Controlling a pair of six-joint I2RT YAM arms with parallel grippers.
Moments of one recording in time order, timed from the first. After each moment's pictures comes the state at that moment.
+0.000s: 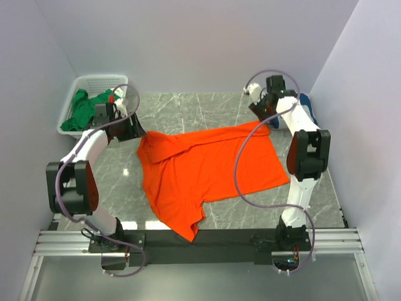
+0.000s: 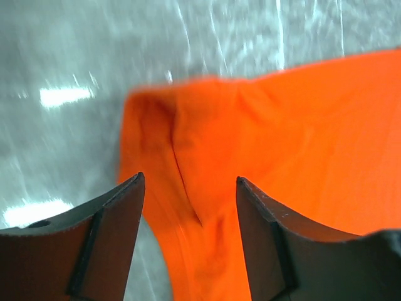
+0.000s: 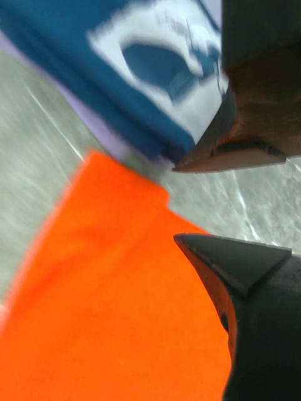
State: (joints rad) left arm 0.06 1.57 1.10 -0.36 0.40 -0.23; right arm 0.07 2.03 1.72 -0.73 -0.09 -0.75
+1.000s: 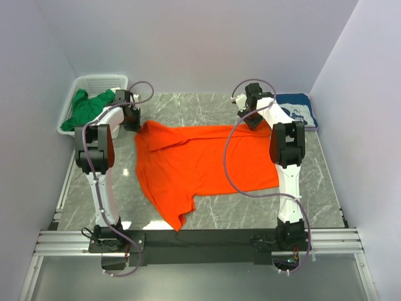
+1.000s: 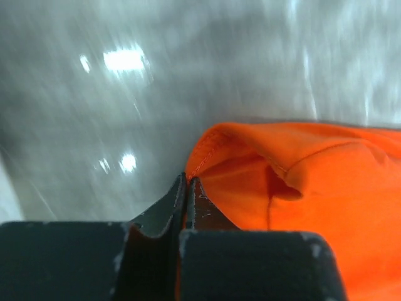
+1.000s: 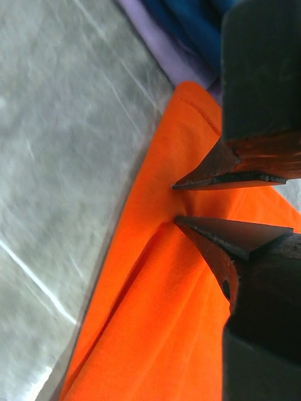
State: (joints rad) left arm 0.01 2.16 1.63 -0.51 0.14 -0.03; right arm 0.15 2.39 2.05 -0.86 0.03 -0.57
